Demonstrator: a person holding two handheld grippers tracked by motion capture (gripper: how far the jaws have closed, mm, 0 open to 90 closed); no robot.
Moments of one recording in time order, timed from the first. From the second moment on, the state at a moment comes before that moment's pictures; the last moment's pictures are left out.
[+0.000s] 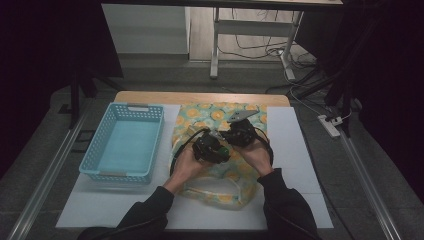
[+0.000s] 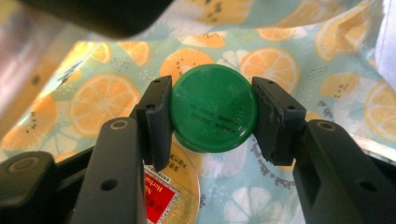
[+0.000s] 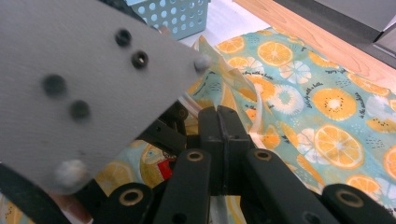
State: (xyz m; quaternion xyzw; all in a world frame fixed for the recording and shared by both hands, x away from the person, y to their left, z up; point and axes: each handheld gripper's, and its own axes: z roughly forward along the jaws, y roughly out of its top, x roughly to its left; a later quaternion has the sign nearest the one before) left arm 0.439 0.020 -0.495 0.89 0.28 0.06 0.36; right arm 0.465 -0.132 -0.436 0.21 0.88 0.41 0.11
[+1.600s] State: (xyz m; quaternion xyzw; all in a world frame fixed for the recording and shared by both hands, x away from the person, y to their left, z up) left arm 0.394 0.069 -0.476 0.86 0.28 0.00 0.42; right arm 0.463 -0.131 -0.436 0.21 0.88 0.41 0.11
